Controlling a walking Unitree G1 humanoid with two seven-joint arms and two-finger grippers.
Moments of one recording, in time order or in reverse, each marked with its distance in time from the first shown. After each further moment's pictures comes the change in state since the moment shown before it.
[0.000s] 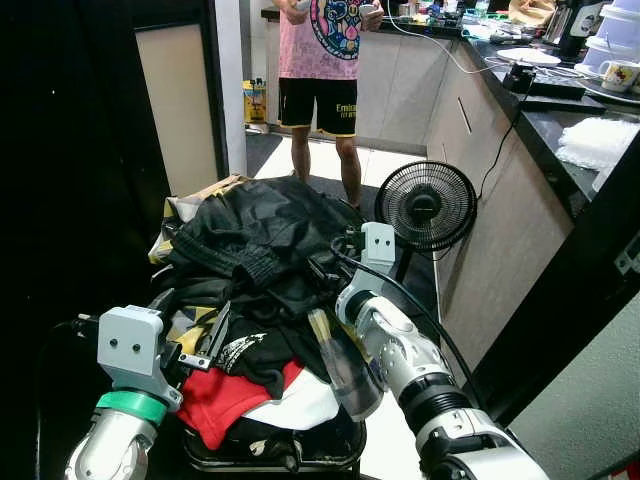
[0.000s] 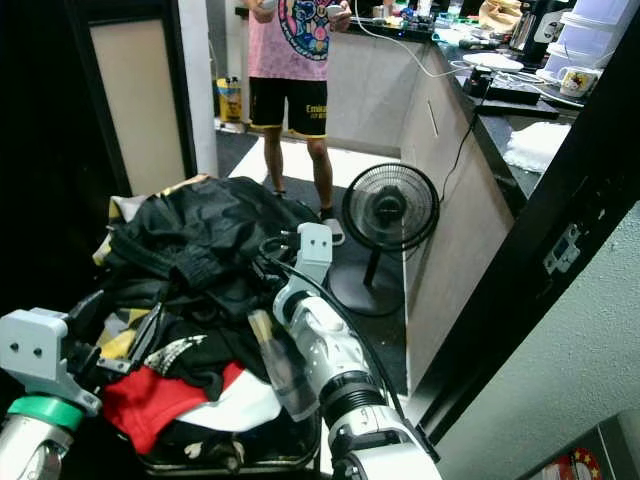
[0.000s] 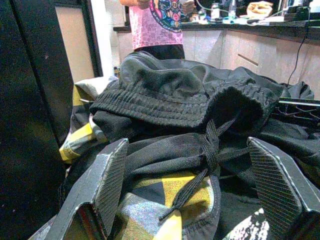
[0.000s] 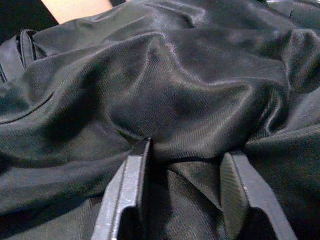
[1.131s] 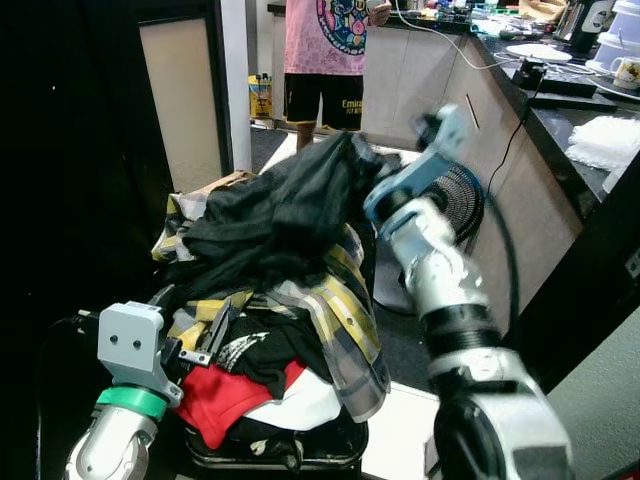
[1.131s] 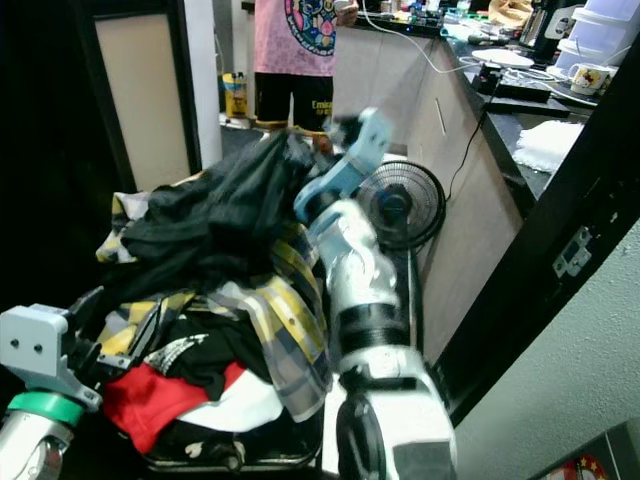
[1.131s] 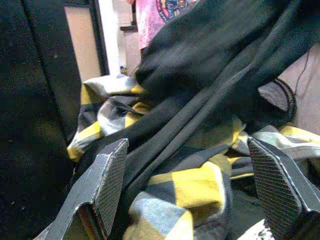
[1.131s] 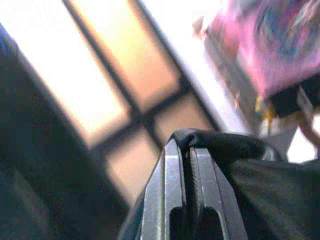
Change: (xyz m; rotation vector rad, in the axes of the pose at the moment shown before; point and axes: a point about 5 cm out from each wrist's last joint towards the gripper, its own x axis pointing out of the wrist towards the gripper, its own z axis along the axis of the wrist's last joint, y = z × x) left arm 0.004 0.000 0.003 0.005 -0.015 0.005; right arm -0.025 0.015 0.211 0.218 -0.738 0.079
